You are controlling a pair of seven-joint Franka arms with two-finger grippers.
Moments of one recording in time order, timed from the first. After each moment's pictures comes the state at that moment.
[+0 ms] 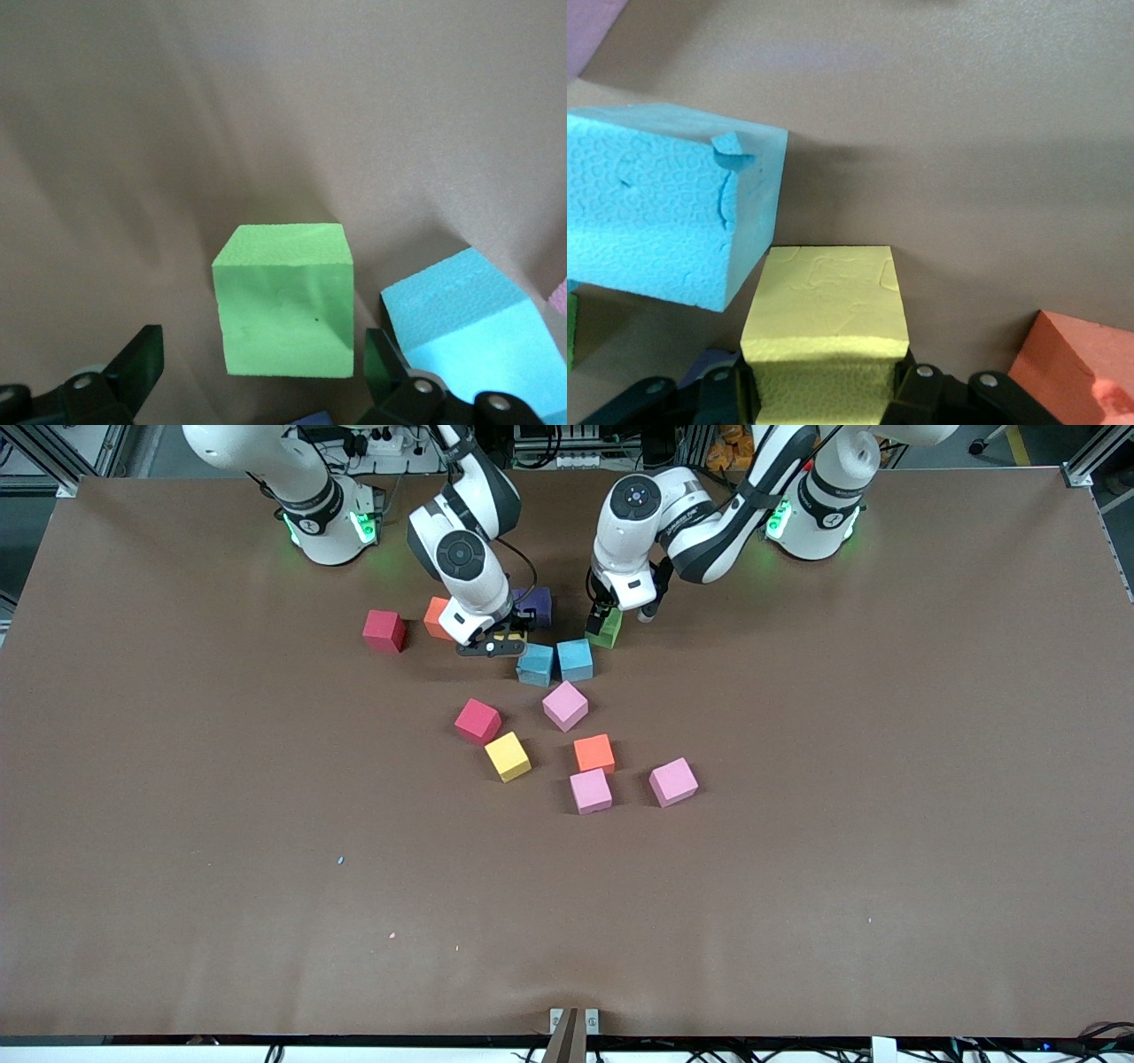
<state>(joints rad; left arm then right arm) -0.46 0.29 -0.60 -2.37 0.03 2.65 -2.24 1.02 0.27 -0.10 -2.37 0.41 2.51 0.56</state>
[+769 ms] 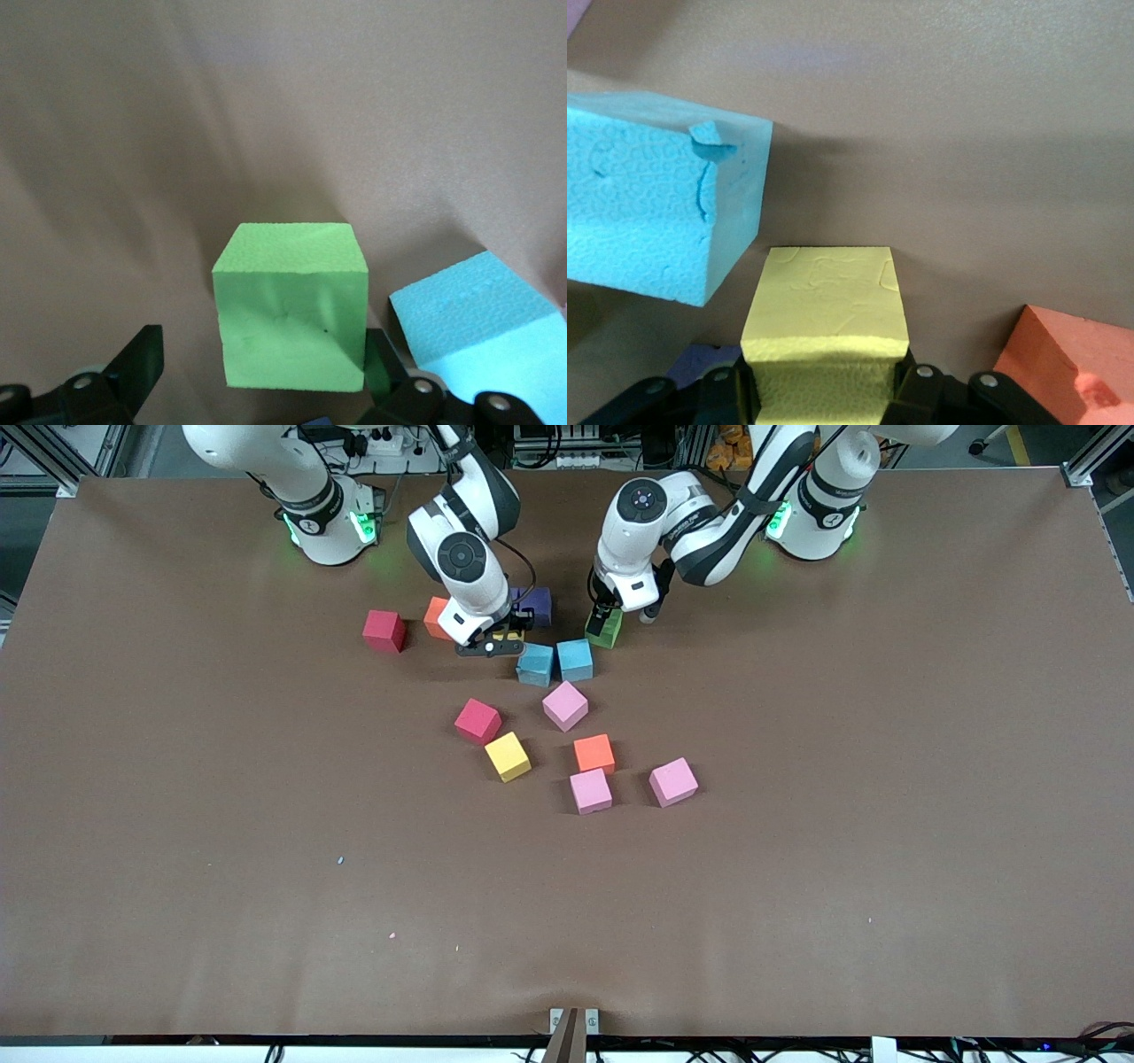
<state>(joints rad) -0.46 0.32 -0.60 -2.40 0.03 2.73 -2.26 1.02 0.27 -0.11 -2.36 0.39 2.48 0.56</state>
